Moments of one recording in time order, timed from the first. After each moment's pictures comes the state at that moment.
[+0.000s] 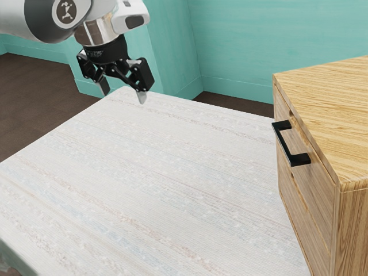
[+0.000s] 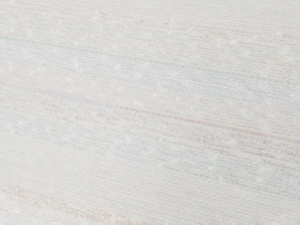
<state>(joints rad) 1.75 -0.17 -1.58 -1.29 0.00 1.51 -0.07</state>
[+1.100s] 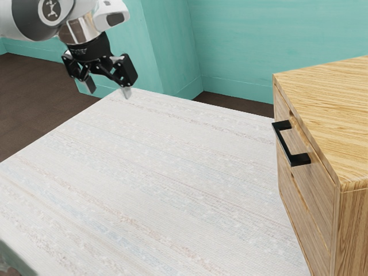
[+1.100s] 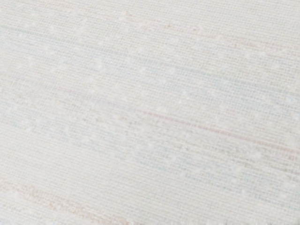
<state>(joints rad) 1.85 -0.17 -1.58 -1.29 -0.04 1.53 -0.04</state>
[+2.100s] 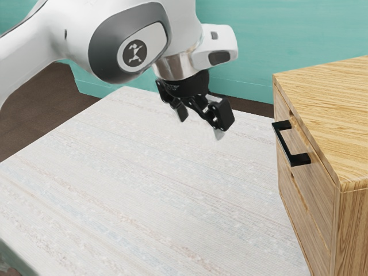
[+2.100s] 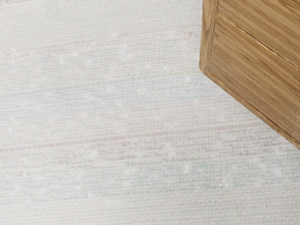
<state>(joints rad) 1.73 -0.14 -1.90 -1.37 0.03 1.63 -0.09</state>
